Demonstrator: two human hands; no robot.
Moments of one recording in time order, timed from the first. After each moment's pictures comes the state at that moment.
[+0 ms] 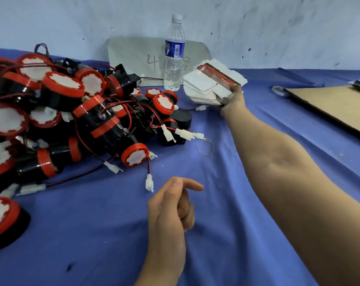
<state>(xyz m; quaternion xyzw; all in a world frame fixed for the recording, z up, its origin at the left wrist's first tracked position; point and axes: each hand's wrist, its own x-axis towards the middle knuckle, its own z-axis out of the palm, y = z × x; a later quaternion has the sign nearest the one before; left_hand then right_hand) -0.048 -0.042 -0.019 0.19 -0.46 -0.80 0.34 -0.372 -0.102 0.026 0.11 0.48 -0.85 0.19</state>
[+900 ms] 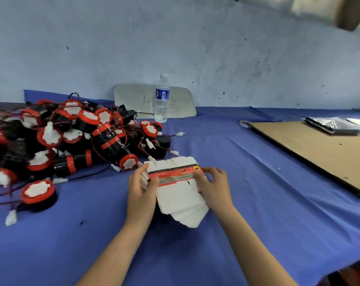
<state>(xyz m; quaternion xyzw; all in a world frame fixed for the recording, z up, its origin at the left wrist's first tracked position) -0.033 -0.031 -0.012 0.25 -0.60 -0.64 0.42 -0.147 0.084 0.019 -0.18 0.83 -0.52 0.09</state>
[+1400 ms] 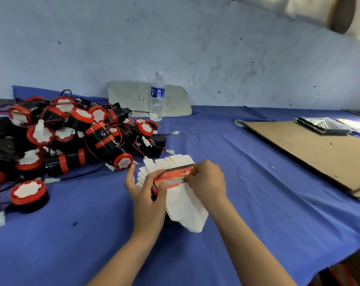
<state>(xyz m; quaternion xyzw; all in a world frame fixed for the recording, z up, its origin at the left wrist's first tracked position) -0.036 -0.002 -0.018 0.22 -0.69 -0.53 0.44 -0.134 0.071 0.055 -0.24 0.93 -0.27 0.00</state>
